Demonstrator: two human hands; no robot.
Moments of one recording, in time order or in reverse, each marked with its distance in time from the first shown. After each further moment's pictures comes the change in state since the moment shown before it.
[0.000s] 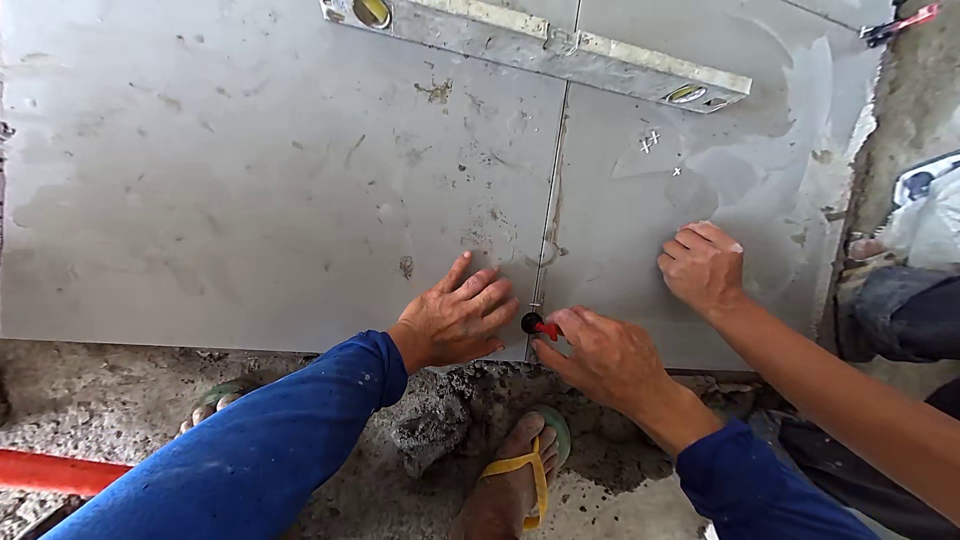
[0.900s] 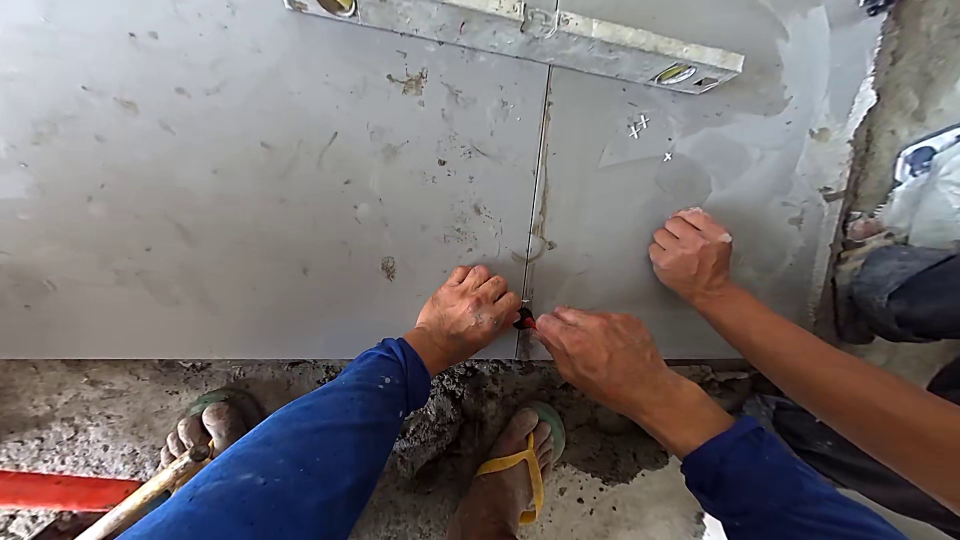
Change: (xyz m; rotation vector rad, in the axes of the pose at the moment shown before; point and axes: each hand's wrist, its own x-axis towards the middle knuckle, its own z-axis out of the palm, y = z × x) left_hand 0.034 0.019 0.018 -0.132 0.163 -0.163; right_hand 0.005 0.002 -0.016 -0.040 -0.095 -0.143
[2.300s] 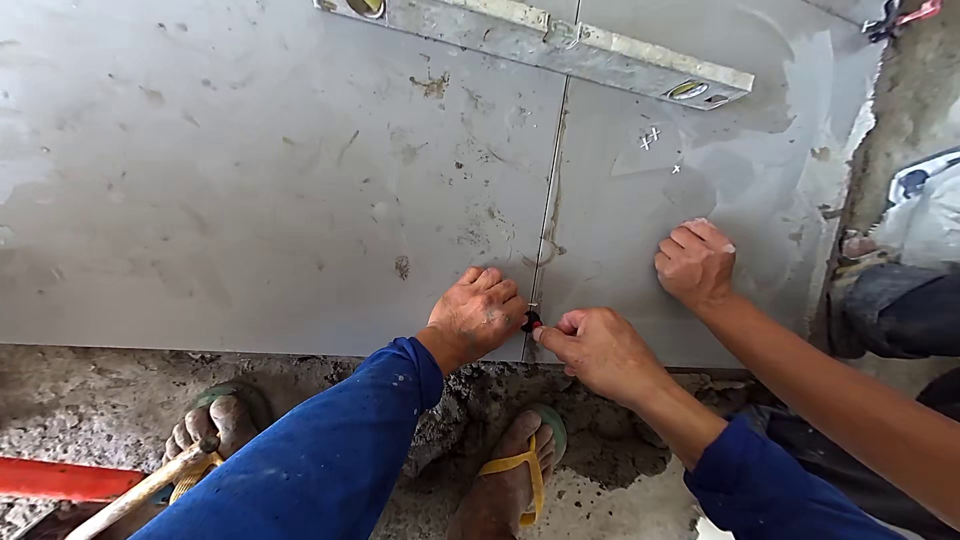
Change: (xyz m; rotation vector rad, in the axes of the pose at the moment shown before) left_hand 0.000 0.000 -0.001 -0.075 -0.005 -0.025; right_hand 0.028 -0.013 -0.023 0.596 -0.473 0.921
